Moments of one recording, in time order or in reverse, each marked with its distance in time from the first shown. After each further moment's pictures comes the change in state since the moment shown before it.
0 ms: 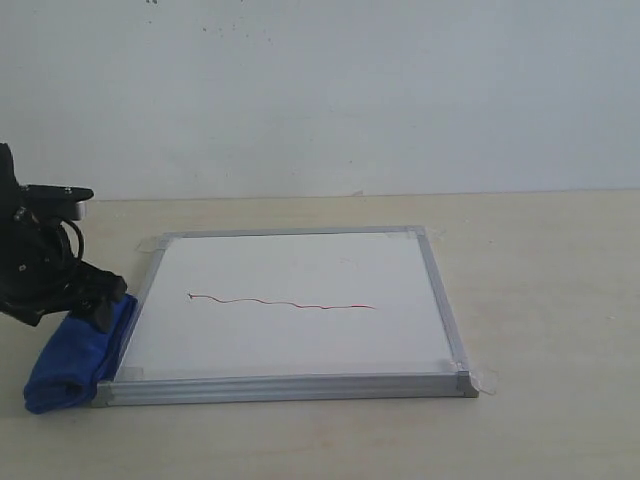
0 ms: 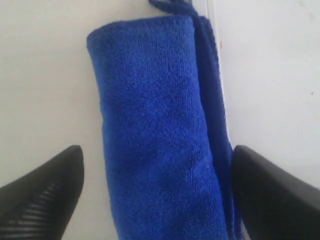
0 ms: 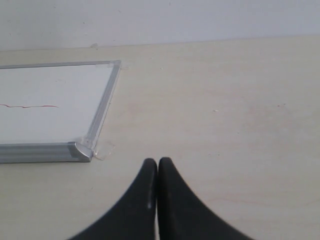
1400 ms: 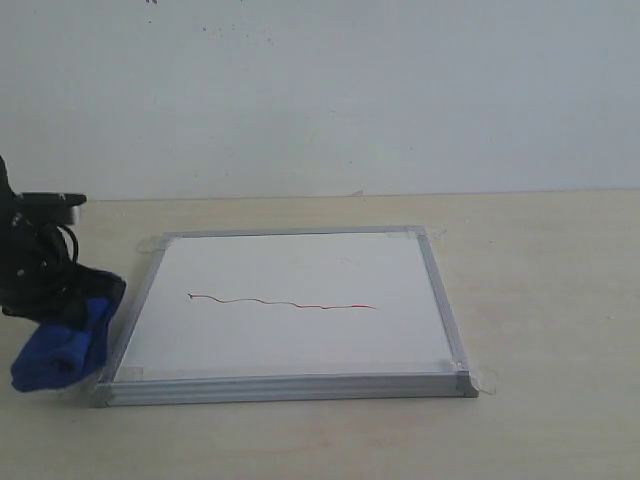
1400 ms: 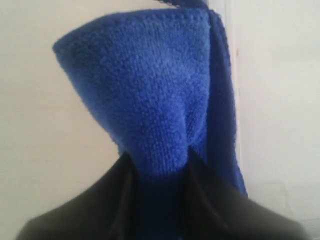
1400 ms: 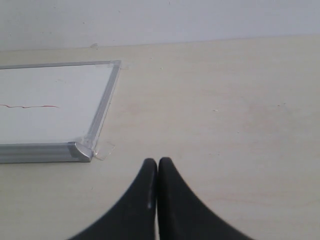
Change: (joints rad) left arm 0.034 0.019 0.006 -0.059 -0.045 0.042; right arm 0.000 0.000 0.000 0.000 0.000 0.002
